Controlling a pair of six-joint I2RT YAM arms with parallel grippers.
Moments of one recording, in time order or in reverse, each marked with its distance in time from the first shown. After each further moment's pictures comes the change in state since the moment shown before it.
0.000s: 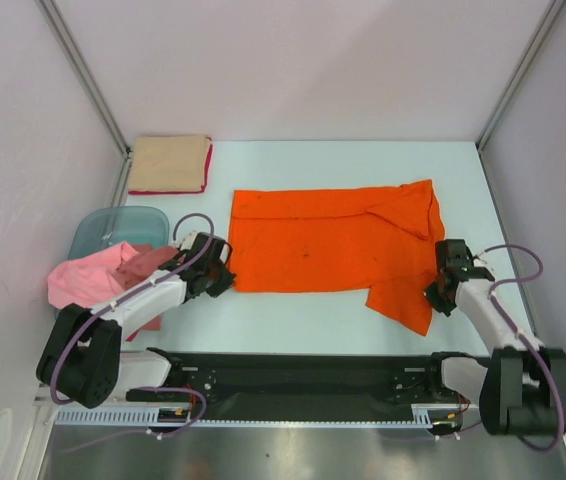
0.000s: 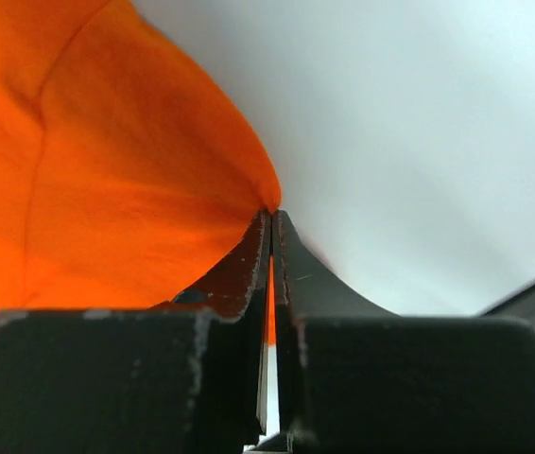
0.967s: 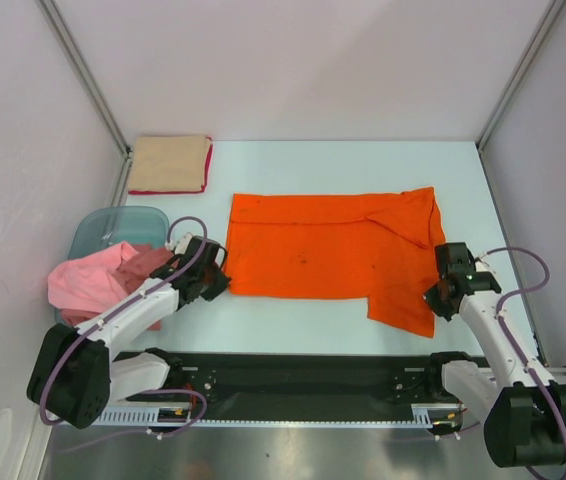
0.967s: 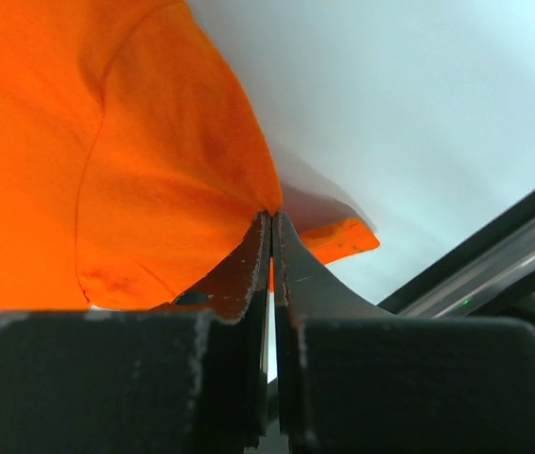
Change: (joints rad) left arm -0.001 -0.125 -0.023 -0.084 -0.024 0.013; right arm 0.063 -0.232 0.019 -0.222 0.005 0.097
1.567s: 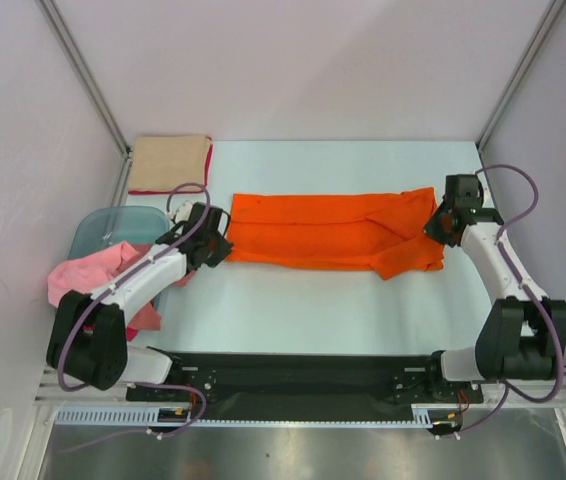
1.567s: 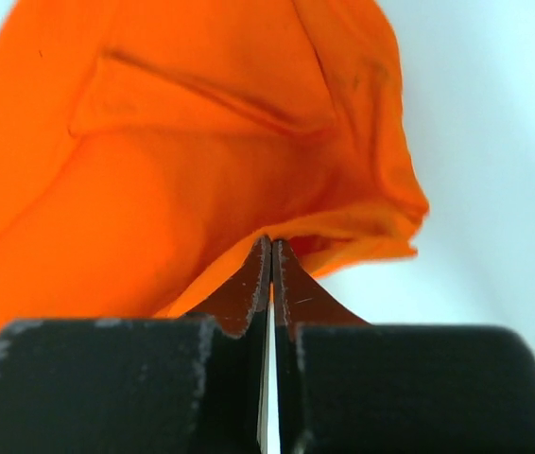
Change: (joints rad) left arm 0.051 0.185 0.247 0.000 -0.054 0.014; right arm -0.052 0.396 0.444 0.259 -0.143 -0.392
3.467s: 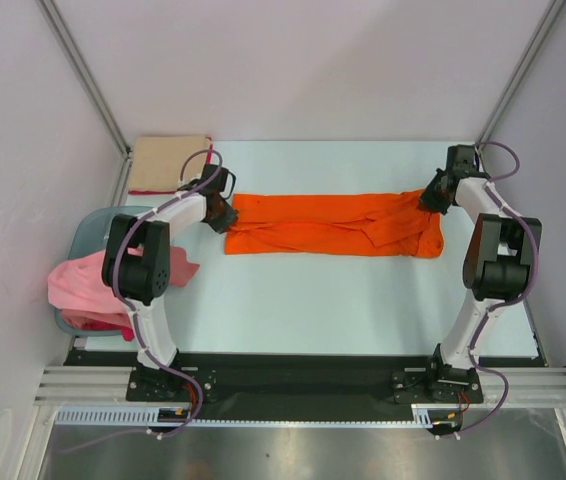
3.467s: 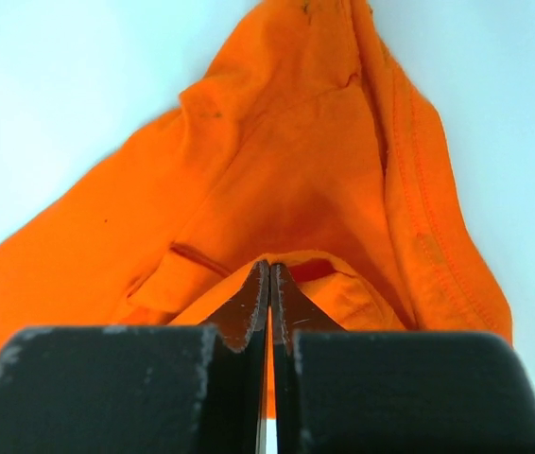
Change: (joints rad) left arm 0.147 0.592 0.500 -0.053 0.069 0.088; right arm -0.117 0.575 0.406 0.133 -0.251 -0.072
